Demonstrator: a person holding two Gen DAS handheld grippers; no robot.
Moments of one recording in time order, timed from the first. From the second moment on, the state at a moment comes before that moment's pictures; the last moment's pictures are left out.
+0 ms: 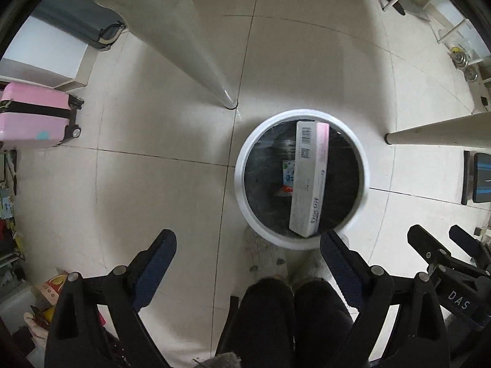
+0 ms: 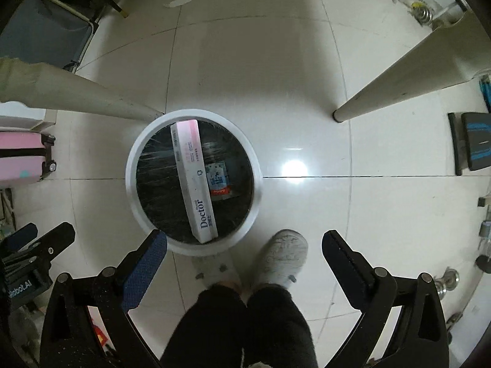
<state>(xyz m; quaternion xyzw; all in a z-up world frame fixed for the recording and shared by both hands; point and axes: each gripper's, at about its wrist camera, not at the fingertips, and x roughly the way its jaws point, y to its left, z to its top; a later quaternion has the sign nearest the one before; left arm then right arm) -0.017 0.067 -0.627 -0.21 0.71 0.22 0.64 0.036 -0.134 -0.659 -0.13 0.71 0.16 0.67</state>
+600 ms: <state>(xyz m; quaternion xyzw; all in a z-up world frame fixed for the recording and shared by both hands) -0.045 0.050 -0.425 -0.21 0.67 0.20 0.68 0.001 -0.136 -0.406 -0.12 0.68 0.19 0.70</state>
